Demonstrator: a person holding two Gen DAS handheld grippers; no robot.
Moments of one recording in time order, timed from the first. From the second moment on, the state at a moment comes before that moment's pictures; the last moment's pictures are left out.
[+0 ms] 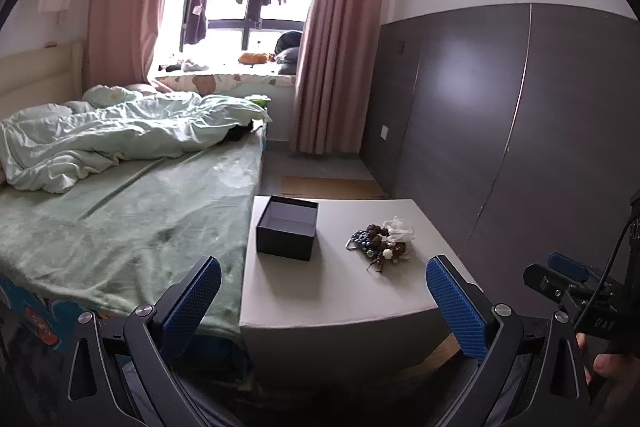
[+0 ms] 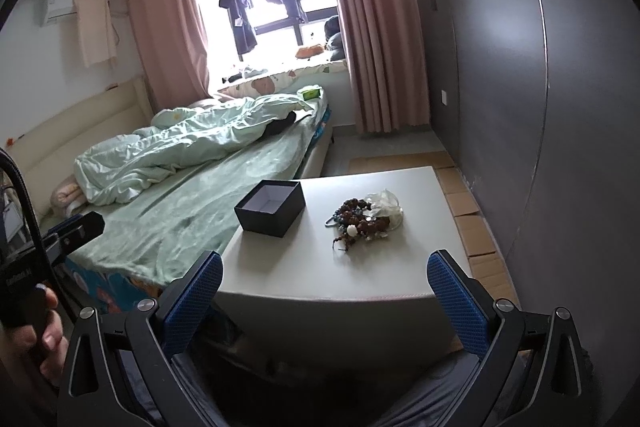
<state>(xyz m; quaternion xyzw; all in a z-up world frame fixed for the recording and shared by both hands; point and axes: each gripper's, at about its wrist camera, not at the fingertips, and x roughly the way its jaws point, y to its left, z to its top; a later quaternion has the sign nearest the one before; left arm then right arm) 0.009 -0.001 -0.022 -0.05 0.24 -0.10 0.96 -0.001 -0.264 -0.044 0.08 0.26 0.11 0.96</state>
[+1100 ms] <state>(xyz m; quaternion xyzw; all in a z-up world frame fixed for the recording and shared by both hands) 0.210 -0.111 -0.103 -0.05 0.39 -0.20 0.89 0.138 -0.365 -0.134 0.16 0.38 0.08 0.91</state>
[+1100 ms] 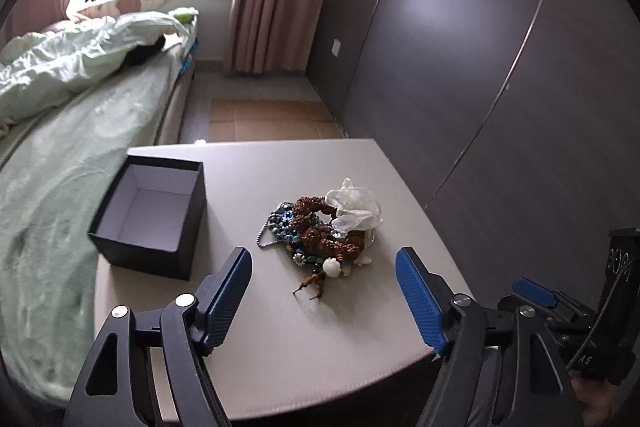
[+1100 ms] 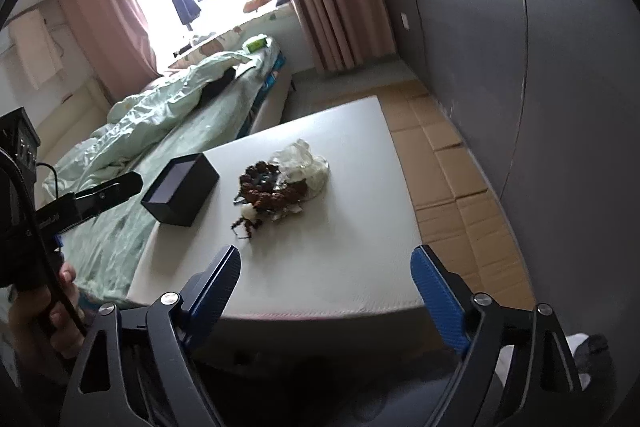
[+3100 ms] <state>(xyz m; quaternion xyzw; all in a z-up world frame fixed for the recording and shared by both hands) 0.269 -0.108 -0.060 -0.08 0.38 -0.20 0.90 0.257 -0.337 -0.104 0.28 0.34 0.23 0.87</state>
